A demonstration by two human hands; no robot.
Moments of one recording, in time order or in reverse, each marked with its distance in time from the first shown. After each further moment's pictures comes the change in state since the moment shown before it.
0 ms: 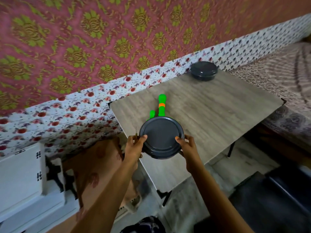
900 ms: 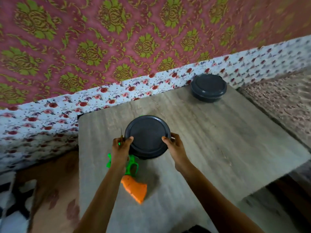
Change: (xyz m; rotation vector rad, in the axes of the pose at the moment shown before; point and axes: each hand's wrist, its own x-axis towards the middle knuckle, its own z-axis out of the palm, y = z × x) left_hand 0.144 0.063 0.191 -0.100 0.319 -0.070; right_hand 0.270 -0.099 -0.047 -0.236 -0.258 0.058
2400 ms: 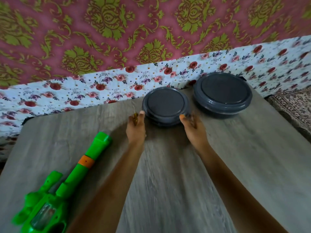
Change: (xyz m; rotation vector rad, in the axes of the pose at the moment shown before) left_hand 0.158 -0.012 0.254 -0.085 0.129 0.065; right_hand 0.275 -0.011 -0.116 -0.355 0.026 -0.225
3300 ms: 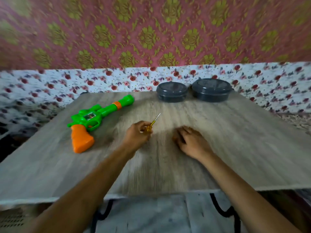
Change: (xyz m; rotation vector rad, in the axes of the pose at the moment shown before) left_hand -0.242 -0.099 -0.127 0.261 -0.213 0.449; right_hand -0.220 0.090 -0.074 -1.024 -0.276 -0.649
